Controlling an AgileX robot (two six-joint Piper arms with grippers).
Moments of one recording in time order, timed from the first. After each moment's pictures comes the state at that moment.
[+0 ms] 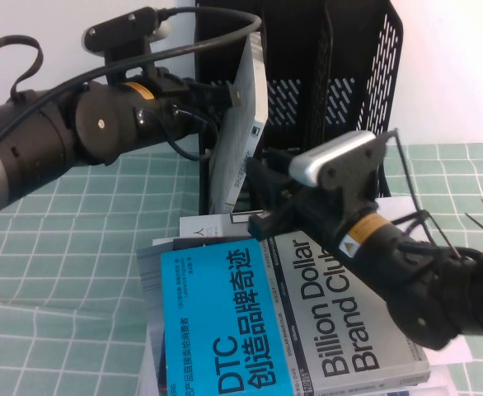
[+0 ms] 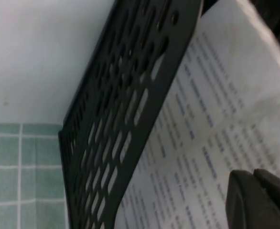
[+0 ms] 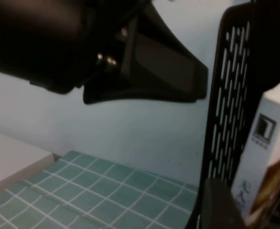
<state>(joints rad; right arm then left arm) 0.69 1.86 -0.86 0.03 -0.93 0.11 -0.42 1.67 -1.28 -0.32 0.16 -0.17</state>
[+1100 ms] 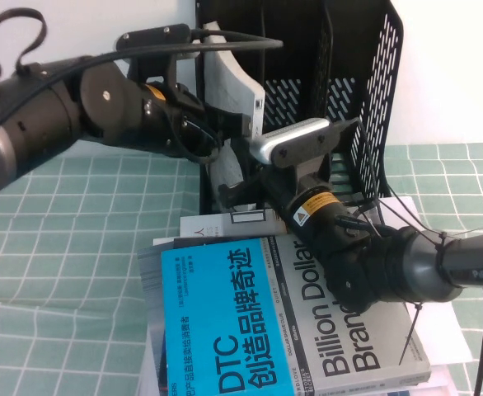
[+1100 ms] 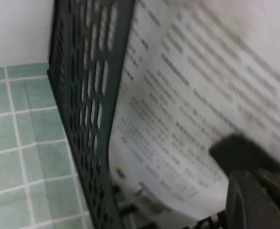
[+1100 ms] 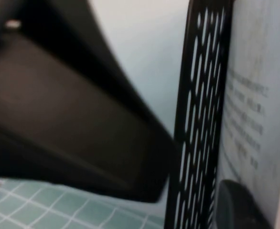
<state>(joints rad) 0.69 2.12 -1.16 0.17 -0.94 -0.01 -0.42 1.71 -1.39 -0.33 0.47 -0.03</state>
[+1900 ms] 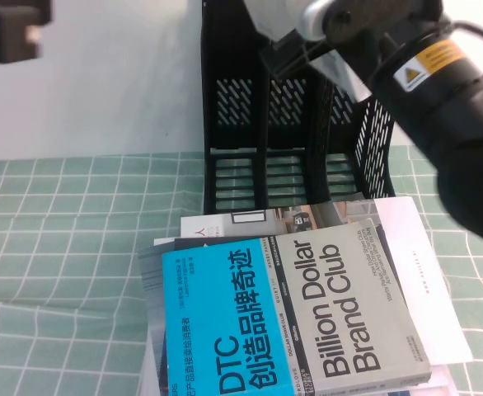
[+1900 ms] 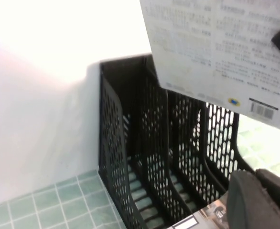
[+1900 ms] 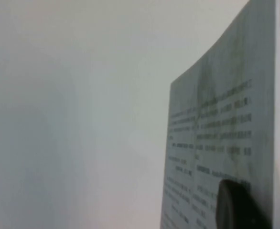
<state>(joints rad) 0.69 1.58 -1.15 0.15 -0.77 -0.64 -0.42 1.02 -1.39 -0.11 0.79 -0.02</state>
